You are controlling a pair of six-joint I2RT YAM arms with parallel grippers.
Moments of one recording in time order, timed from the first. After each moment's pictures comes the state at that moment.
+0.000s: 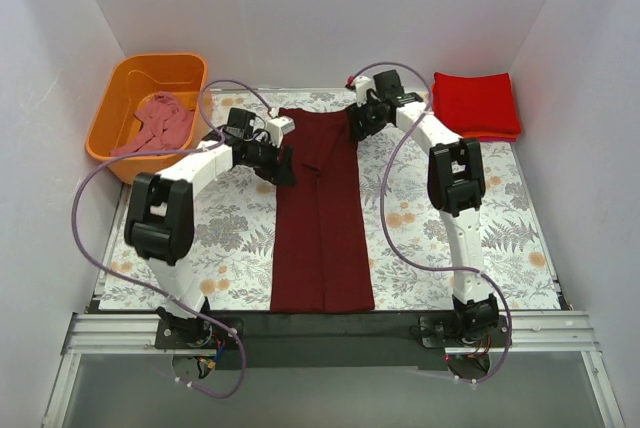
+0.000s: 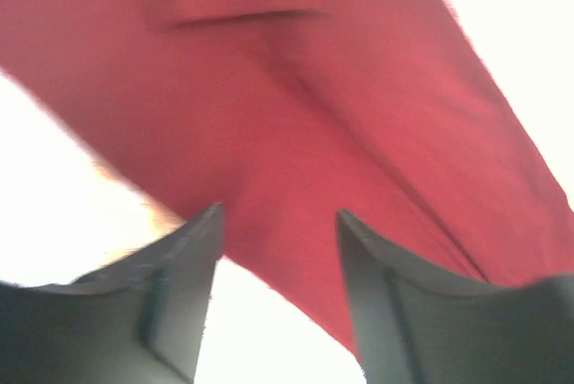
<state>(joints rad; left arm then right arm) -0.25 1.91 1.35 -0.47 0.63 0.18 0.35 2.42 2.08 -0.56 -0.35 -0.28</state>
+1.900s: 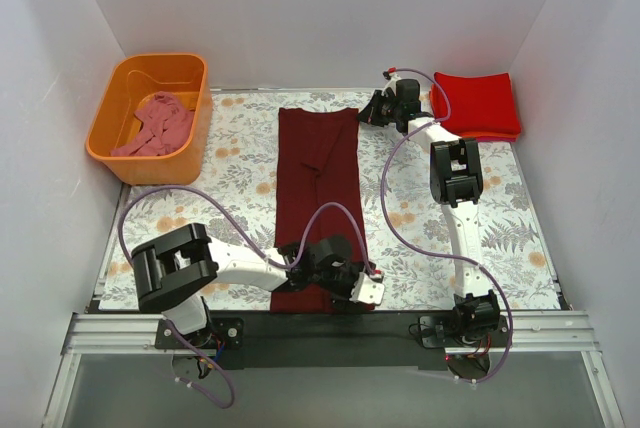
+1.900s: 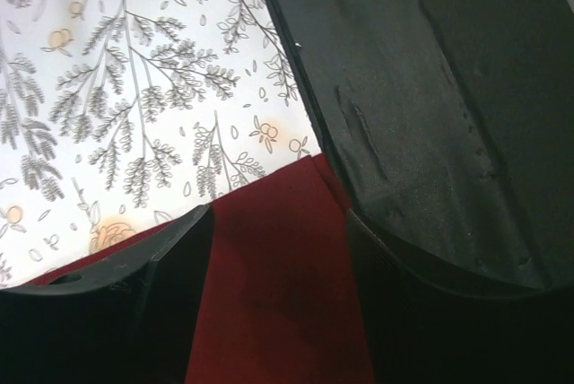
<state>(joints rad) -1.23 1.61 0.69 0.26 0.45 0.55 0.20 2.64 2.10 0.06 -0.54 0.44</state>
